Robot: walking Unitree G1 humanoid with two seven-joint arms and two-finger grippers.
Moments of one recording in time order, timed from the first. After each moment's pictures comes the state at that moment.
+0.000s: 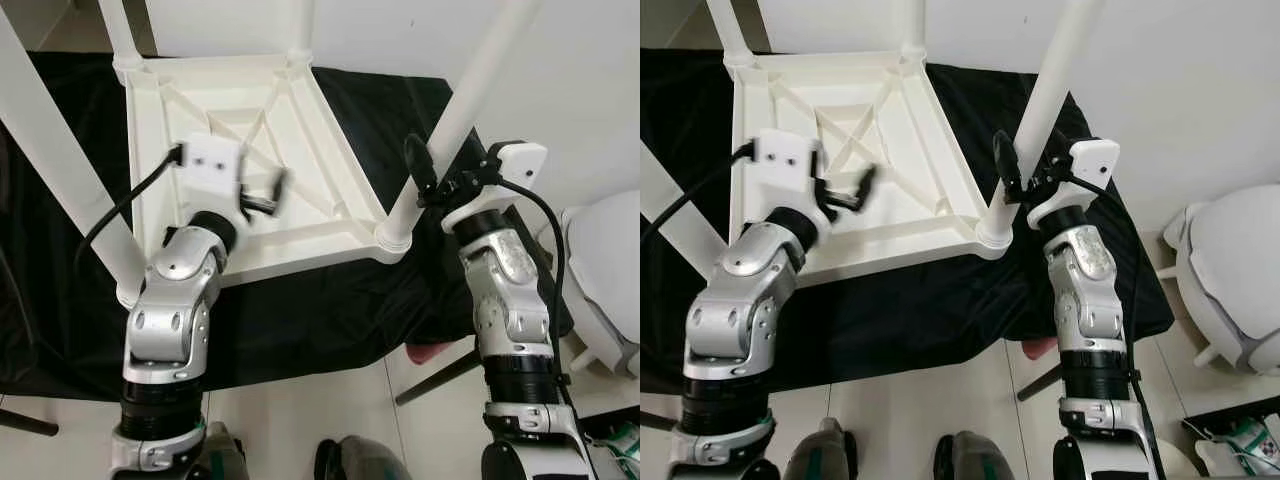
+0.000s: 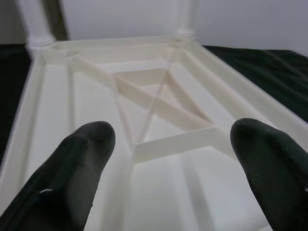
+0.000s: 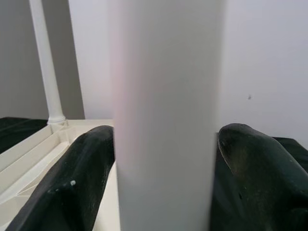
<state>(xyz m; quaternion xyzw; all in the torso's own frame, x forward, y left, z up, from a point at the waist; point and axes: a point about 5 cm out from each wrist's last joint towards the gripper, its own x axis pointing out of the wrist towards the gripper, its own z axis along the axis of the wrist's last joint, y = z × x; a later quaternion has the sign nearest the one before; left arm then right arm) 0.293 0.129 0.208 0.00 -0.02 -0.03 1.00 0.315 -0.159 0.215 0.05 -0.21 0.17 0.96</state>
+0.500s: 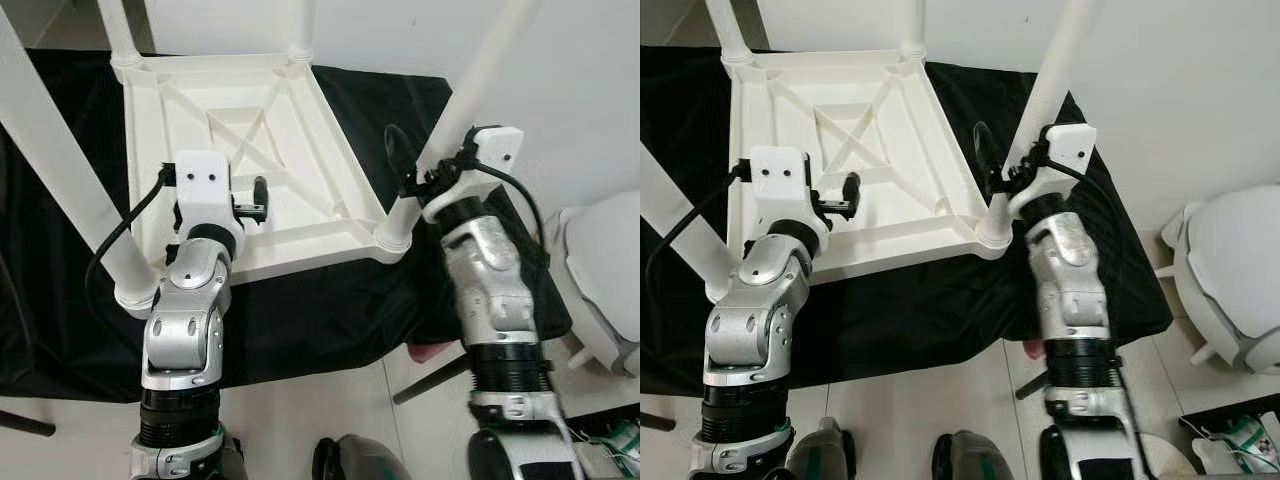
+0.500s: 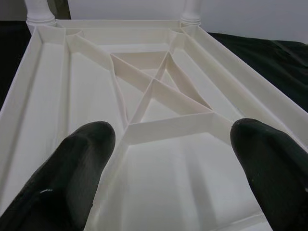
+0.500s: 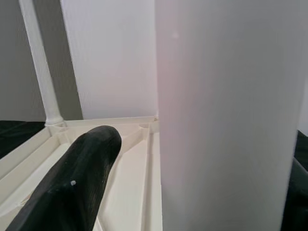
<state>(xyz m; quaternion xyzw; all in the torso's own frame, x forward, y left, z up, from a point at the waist) 0.290 0.124 0.199 -0.01 0.00 -0.01 1.00 0.322 -0.122 0.216 0.08 -0.19 0.16 0.96</state>
